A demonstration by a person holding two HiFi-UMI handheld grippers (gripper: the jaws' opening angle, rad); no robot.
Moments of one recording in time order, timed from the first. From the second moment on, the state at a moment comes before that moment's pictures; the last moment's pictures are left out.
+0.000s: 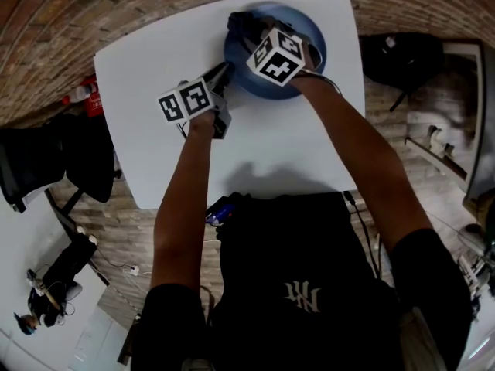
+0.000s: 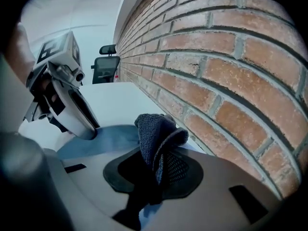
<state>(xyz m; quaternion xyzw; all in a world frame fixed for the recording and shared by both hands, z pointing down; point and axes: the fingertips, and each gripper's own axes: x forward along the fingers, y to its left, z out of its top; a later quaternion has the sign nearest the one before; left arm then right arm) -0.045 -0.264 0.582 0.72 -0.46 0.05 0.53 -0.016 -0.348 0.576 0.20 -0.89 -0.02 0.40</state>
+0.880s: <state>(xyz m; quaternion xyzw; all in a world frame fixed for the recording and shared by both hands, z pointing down) -0.047 -0.263 0.583 0.71 -0.48 0.07 0.51 0.071 -0.387 0.577 0.30 -0.79 -0.11 0.53</state>
